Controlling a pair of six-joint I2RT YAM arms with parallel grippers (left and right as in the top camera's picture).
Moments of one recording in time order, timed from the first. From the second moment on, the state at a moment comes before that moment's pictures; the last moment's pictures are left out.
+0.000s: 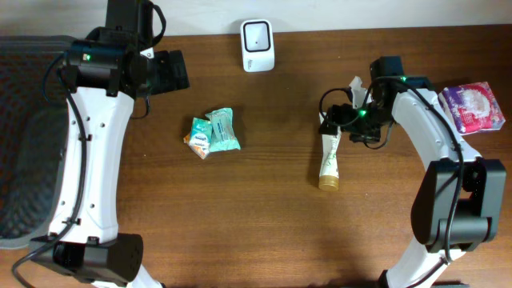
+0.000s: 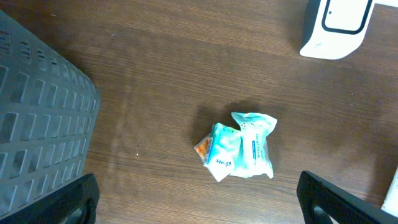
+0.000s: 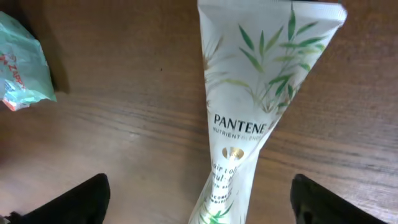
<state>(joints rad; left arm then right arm) -0.15 1.81 2.13 -1.36 -0.15 -0.31 -0.01 1.92 1.47 -0.99 -0.45 0.08</state>
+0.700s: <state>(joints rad) -0.15 1.81 2.13 -1.36 -0.15 -0.31 -0.08 2.06 1.32 -0.74 -0.66 0.09</state>
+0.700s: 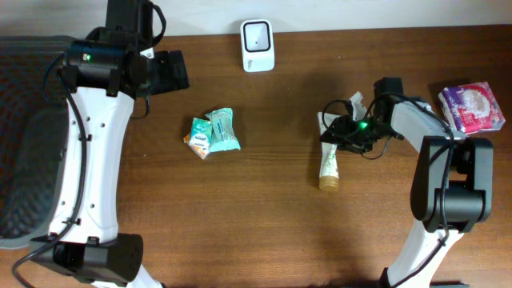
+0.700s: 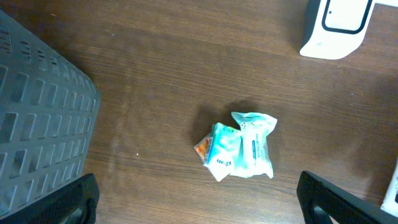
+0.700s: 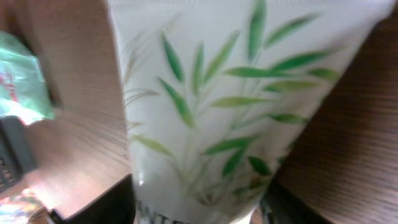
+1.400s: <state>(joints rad) -0.15 1.81 2.13 -1.36 -0.15 -0.31 -0.06 1.95 1.28 -0.90 -0.57 0.09</state>
